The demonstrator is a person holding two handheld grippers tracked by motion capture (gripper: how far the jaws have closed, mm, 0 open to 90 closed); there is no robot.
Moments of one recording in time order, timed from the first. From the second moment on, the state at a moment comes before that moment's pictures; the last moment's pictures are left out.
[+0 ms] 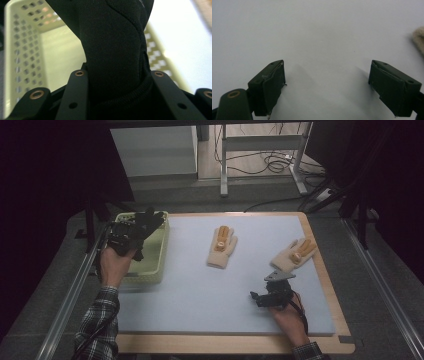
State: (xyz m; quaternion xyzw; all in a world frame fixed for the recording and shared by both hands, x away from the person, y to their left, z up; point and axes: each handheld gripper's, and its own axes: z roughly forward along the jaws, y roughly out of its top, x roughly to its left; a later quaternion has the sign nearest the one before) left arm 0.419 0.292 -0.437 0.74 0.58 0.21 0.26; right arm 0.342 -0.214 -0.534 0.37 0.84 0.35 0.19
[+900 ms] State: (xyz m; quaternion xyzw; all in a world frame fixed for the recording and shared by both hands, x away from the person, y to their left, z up) left arm 0.469 0.327 -0.500 0.72 0.66 0.19 0.08; right arm 0.342 -0.214 -0.534 0.37 0.84 0.35 0.19
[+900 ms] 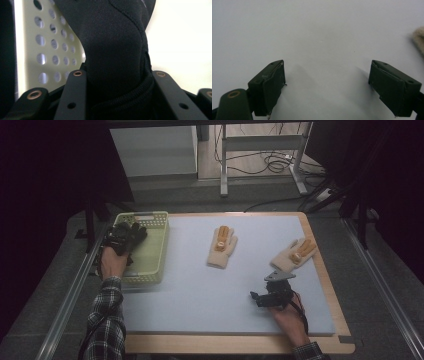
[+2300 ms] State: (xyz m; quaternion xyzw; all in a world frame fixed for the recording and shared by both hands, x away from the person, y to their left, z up) left arm 0.425 0.330 -0.453 0.75 0.56 0.11 0.33; right arm 0.342 -0.214 -0.534 0.37 0.84 0.35 0.19
